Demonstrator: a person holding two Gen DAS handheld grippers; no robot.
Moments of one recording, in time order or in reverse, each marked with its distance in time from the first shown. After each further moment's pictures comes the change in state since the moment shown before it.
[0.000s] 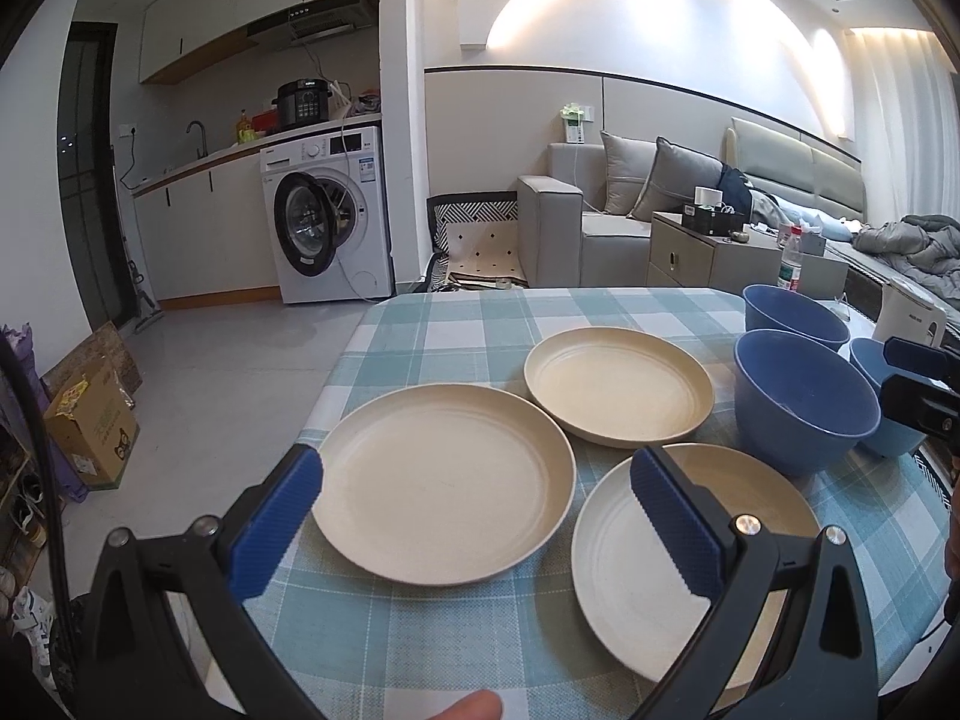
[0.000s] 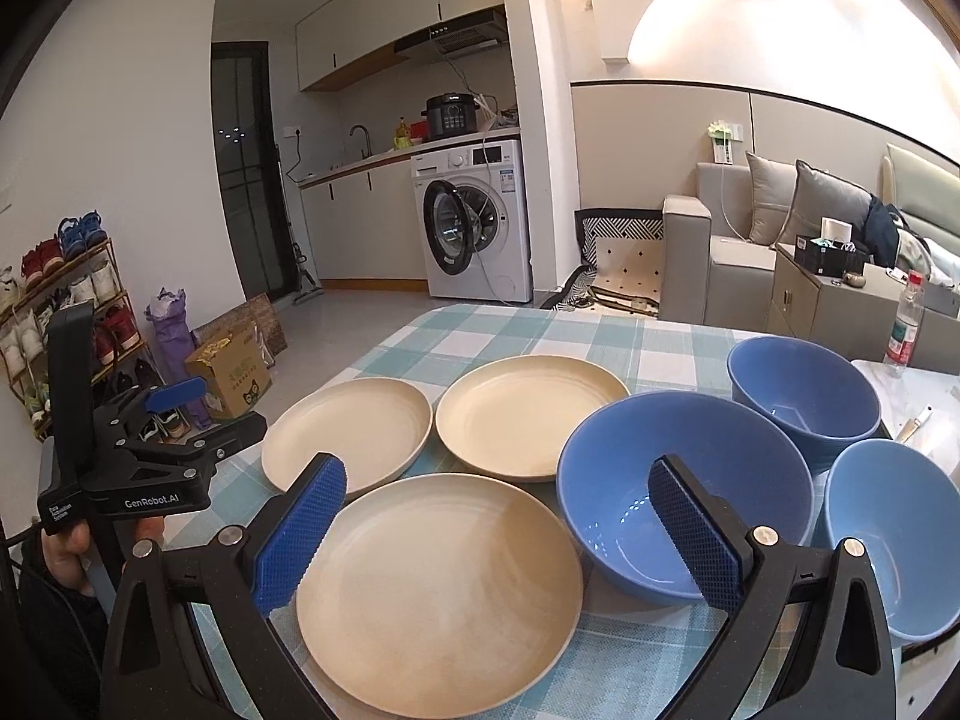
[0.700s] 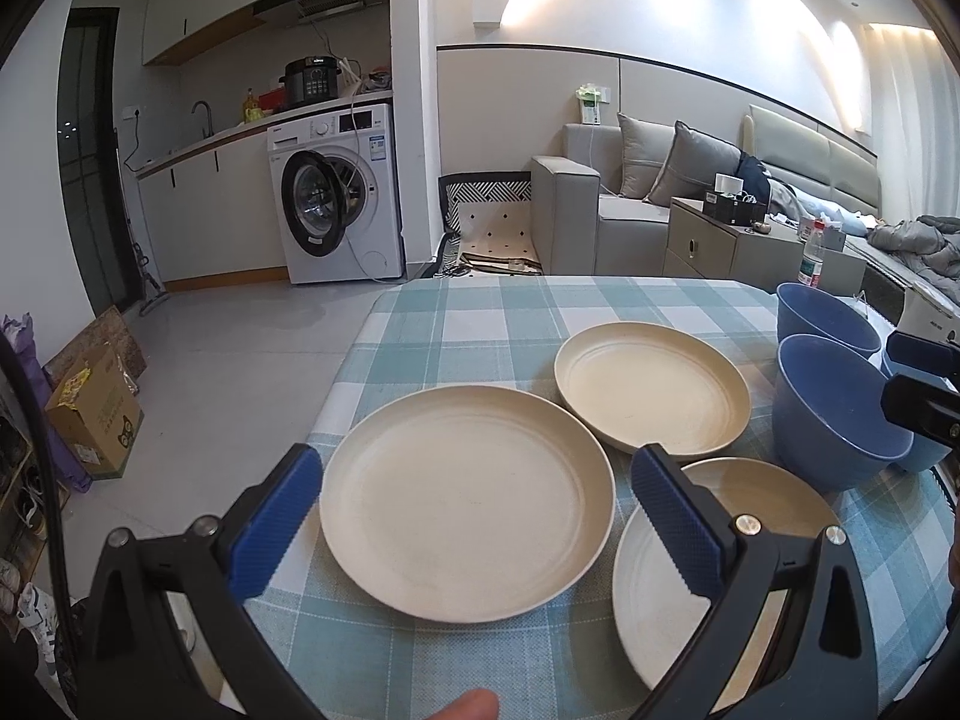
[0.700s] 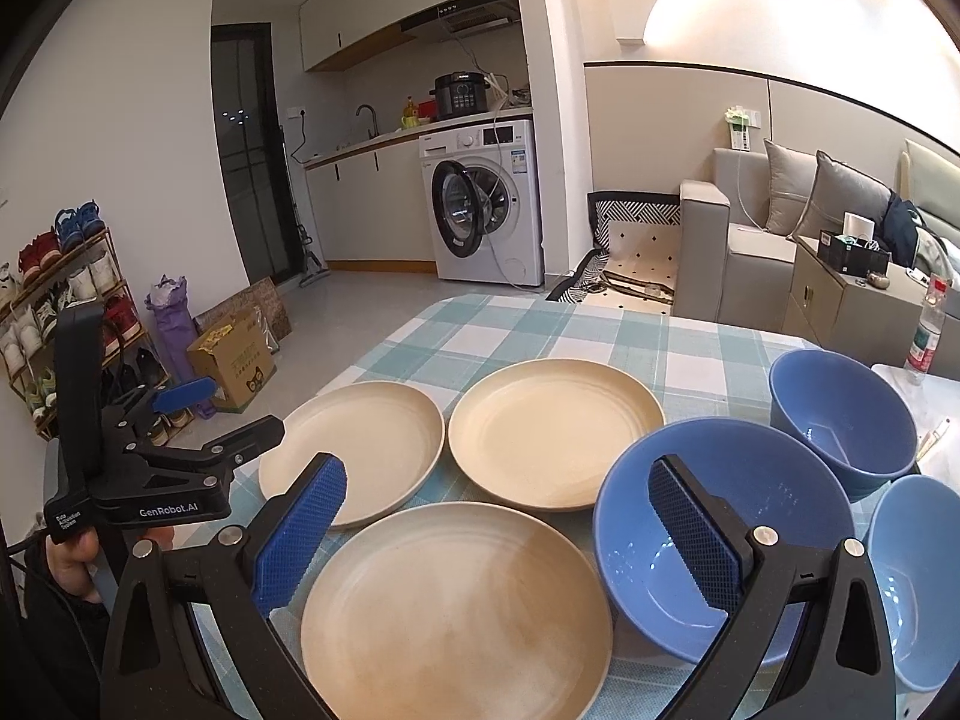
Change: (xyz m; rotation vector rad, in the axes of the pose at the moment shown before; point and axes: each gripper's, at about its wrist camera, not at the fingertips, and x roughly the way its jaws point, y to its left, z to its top) left arm 0.034 0.016 0.016 -0.016 0.056 0.021; right arm 0.044 0.012 0.032 -0.012 0.056 0.022
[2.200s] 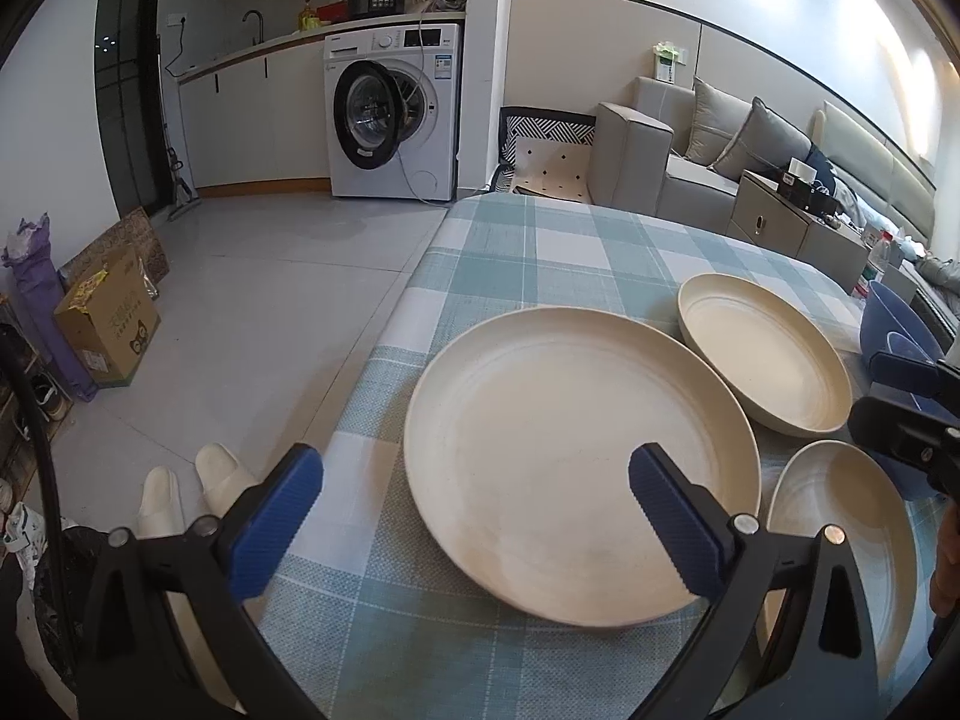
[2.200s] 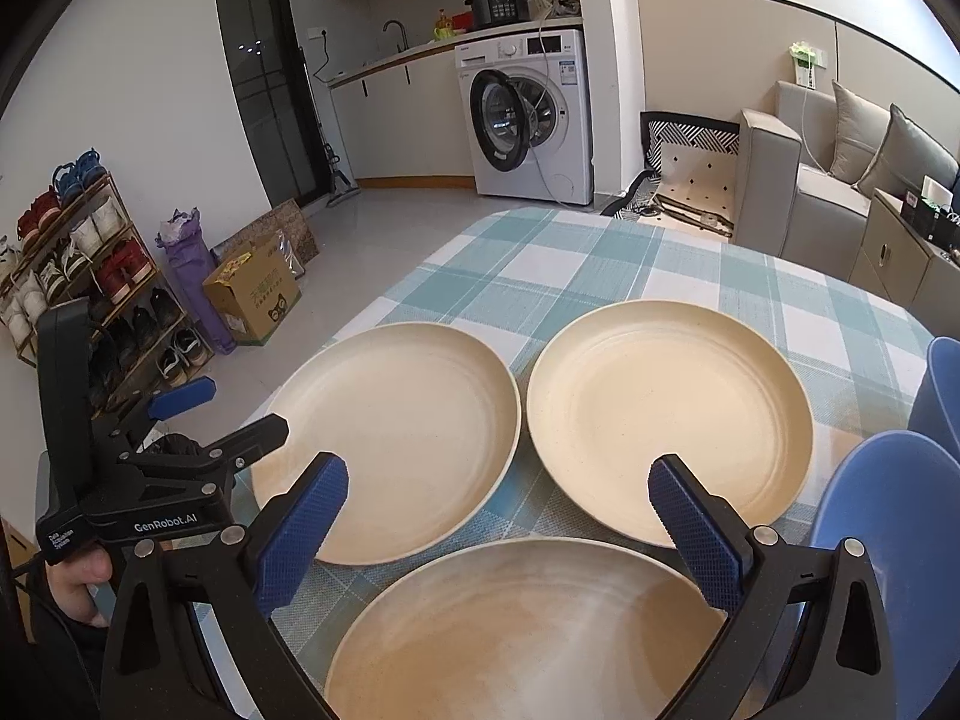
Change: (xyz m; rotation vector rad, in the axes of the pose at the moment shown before) left arm 0.065 0.066 -0.026 -0.136 0.166 0.063; right arm 0.139 0.043 0.013 -0.031 0.225 0.090
